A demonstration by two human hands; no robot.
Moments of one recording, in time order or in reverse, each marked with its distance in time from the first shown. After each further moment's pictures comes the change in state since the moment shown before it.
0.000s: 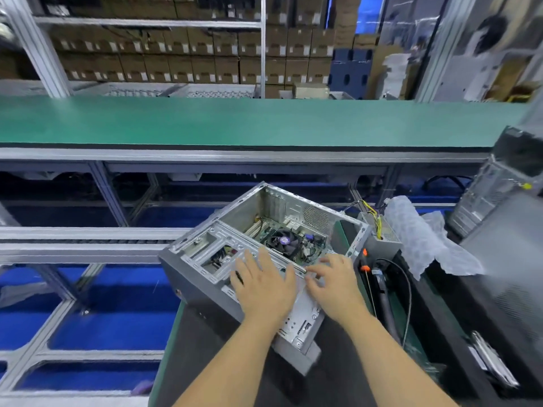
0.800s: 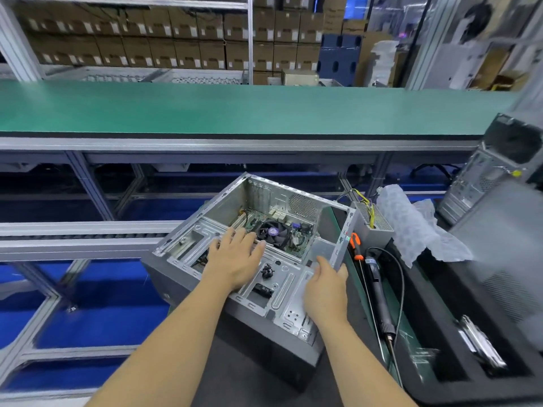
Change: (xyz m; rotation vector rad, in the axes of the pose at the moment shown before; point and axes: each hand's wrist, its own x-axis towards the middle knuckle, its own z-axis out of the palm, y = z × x) left_hand 0.077 -0.057 -0.016 0.088 -0.110 0.352; right_hand -0.021 -0.038 0.016 0.334 0.041 0.565
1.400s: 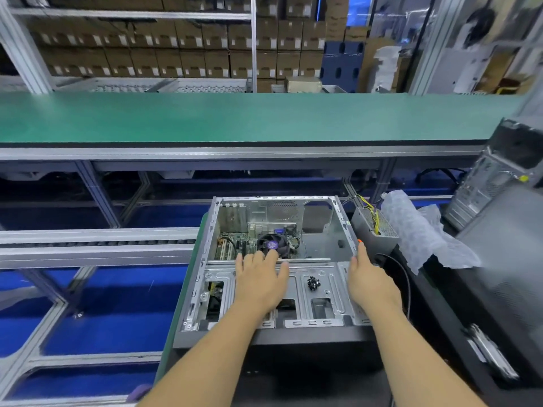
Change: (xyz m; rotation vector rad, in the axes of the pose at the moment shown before) left_hand -0.019 0.052 0.018 -0.052 0.065 -0.073; right_hand 0.059 0.023 -0.062 -0.507 -0.041 -0.011
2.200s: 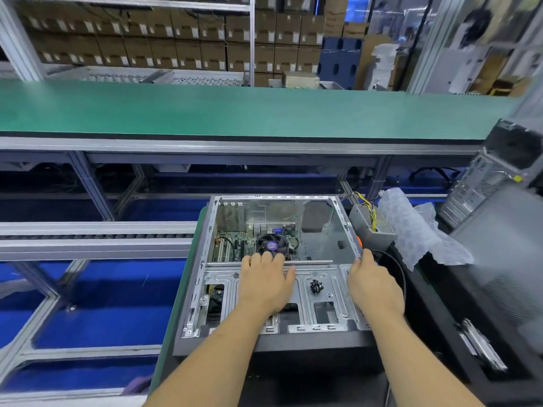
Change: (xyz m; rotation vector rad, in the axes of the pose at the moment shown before) left_hand -0.008 0.001 0.012 0.177 -0.019 0.099; right_hand -0.012 0.007 0.007 -0.044 0.162 0.028
